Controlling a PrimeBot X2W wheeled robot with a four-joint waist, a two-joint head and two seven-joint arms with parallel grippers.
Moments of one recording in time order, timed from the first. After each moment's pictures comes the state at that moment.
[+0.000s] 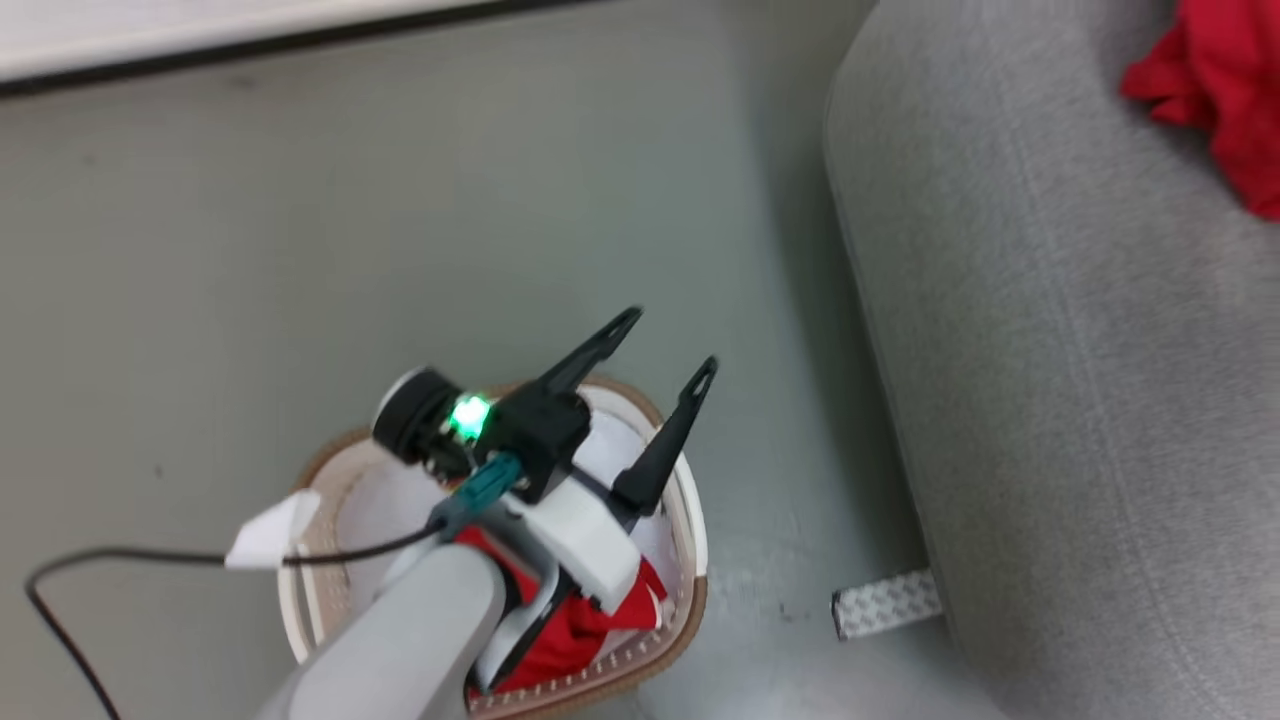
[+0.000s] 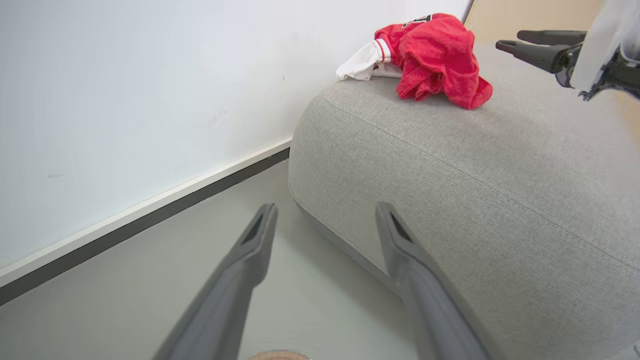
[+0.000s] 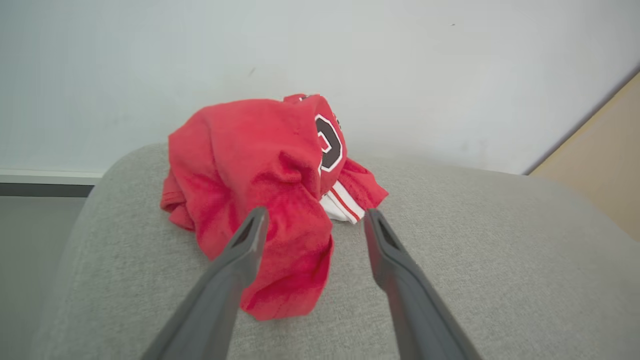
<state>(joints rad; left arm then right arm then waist) -0.60 0.26 -0.68 0.12 -0.28 0.00 -0.06 -0.88 -0.33 -0.15 0.87 0.04 0.13 -0.24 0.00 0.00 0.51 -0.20</state>
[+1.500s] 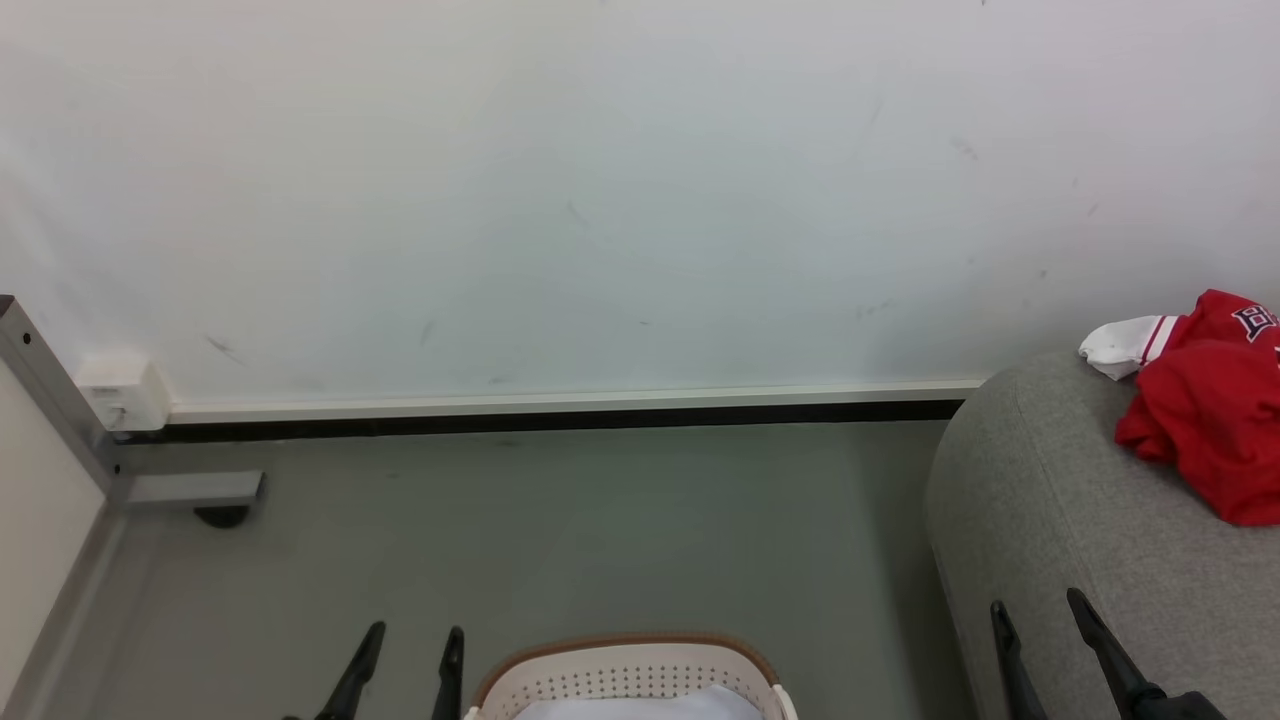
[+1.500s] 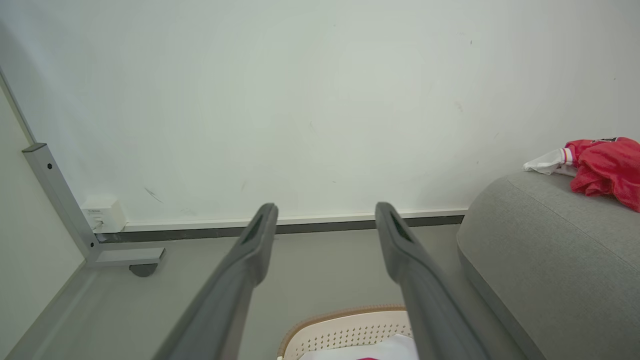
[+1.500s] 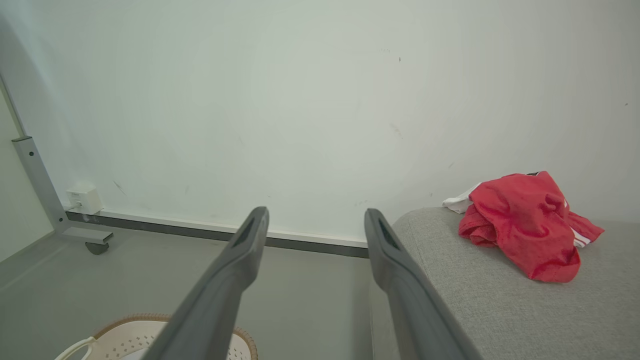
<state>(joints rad) 0.09 0.14 -0.20 0.11 -0.17 0.07 -0.26 0.03 -0.05 0.05 0.23 0.11 0.13 -0.26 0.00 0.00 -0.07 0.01</state>
